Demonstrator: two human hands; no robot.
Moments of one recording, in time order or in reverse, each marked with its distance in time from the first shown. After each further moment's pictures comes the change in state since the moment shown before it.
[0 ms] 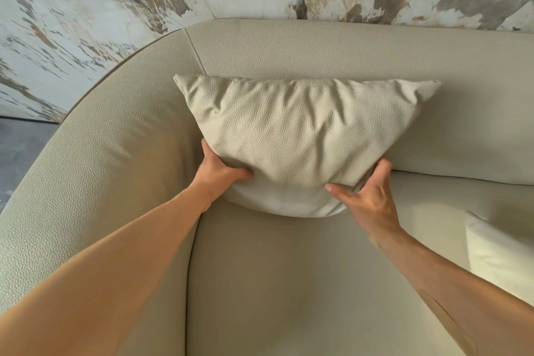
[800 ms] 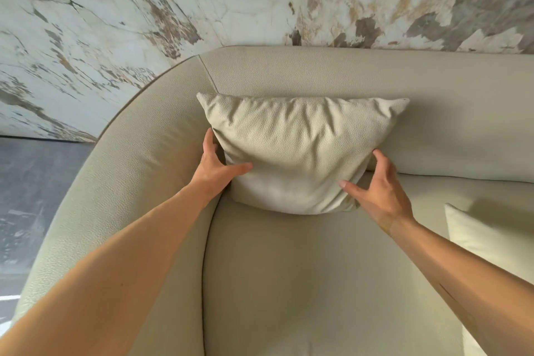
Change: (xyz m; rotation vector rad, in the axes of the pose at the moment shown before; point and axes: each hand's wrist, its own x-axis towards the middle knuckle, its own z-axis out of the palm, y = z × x) left_hand -0.036 0.035 -0.042 0.035 -0.032 0.096; right_hand -0.026 -0.046 -0.046 -0.345 -0.012 0.020
